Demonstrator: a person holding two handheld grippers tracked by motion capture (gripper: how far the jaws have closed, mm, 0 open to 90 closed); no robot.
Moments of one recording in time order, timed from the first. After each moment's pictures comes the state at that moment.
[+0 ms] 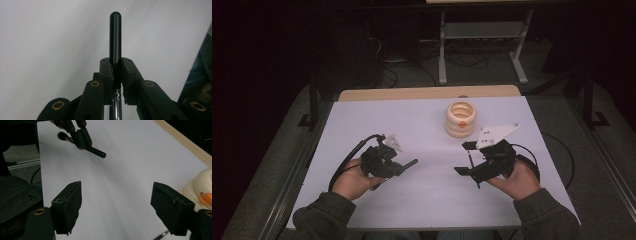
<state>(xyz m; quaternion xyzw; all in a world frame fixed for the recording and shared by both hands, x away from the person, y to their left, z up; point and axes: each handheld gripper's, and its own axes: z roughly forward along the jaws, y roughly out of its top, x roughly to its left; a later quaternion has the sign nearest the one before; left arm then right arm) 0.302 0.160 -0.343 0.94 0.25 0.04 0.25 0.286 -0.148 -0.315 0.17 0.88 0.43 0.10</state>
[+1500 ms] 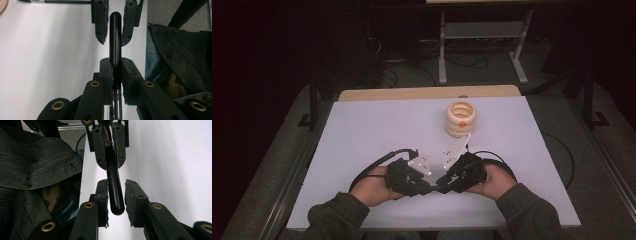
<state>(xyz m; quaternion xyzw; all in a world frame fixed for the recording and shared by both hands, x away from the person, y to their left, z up) 0.270 0.103 -0.339 0.96 0.05 0.00 0.27 0.294 -0.088 -0.355 0.02 0.94 0.34 -0.05</state>
